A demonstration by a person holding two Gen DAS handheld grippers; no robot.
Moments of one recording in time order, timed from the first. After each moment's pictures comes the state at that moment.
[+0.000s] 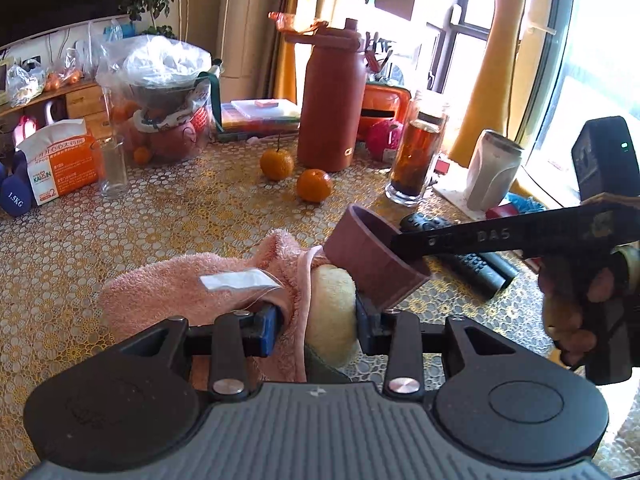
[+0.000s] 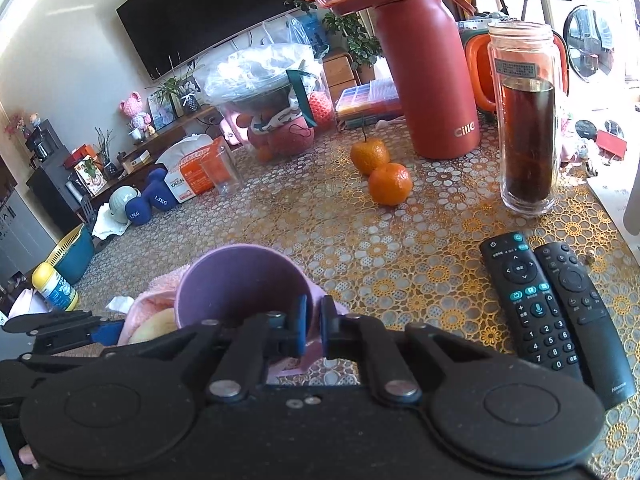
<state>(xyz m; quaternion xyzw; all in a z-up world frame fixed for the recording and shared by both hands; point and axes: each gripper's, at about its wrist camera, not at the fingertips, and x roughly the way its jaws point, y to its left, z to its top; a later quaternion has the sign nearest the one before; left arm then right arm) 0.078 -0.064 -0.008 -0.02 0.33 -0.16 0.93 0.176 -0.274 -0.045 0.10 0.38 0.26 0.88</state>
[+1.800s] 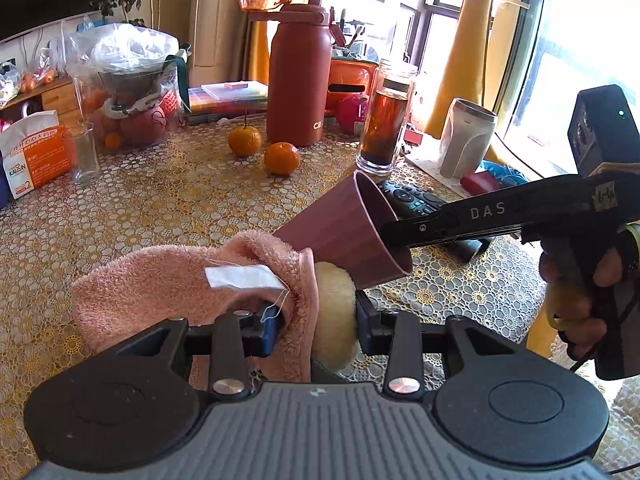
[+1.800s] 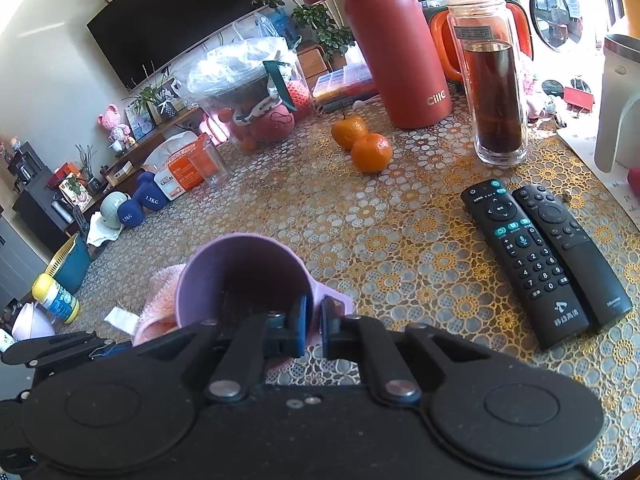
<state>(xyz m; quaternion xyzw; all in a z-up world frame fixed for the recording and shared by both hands) 0.073 -0.081 -0.030 0.00 0.35 -0.19 0.92 0.147 -0.281 -0.052 0.14 0.40 0.22 0.88</state>
